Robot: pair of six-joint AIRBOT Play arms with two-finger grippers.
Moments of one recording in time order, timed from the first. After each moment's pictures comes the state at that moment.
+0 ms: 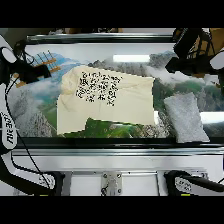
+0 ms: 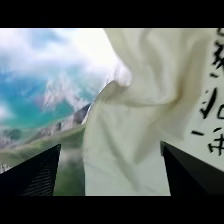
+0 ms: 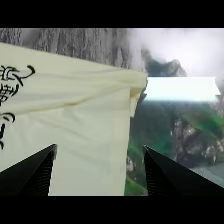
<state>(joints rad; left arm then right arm) 0.20 -1.70 1.81 1.41 -1.29 -1.58 -0.08 -1.34 1.50 -1.25 1.01 1.46</state>
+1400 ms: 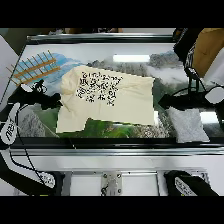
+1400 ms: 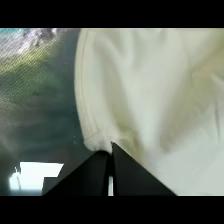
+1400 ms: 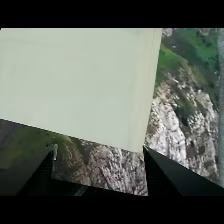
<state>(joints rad) 0.28 -1.74 1.32 1.08 -1.07 -1.41 -0.07 -1.04 1.02 -1.19 1.13 1.44</state>
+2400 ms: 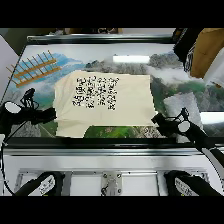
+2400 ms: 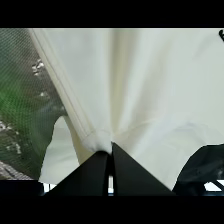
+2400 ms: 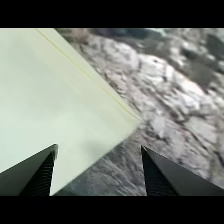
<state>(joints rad) 0.30 -1.14 0.82 1.16 -1.05 -1.36 0.01 -1.12 0.45 -1.02 0.47 2.06</state>
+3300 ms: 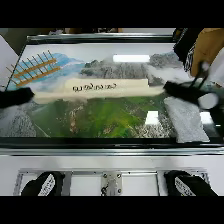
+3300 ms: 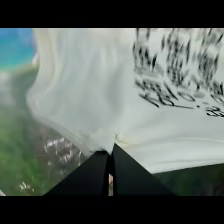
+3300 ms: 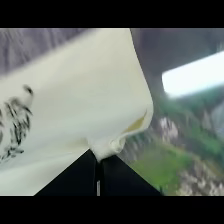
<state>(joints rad) 0.36 -0.89 1.15 1.15 -1.13 -1.39 -0.04 -0.99 1.02 -1.20 0.69 1.71</state>
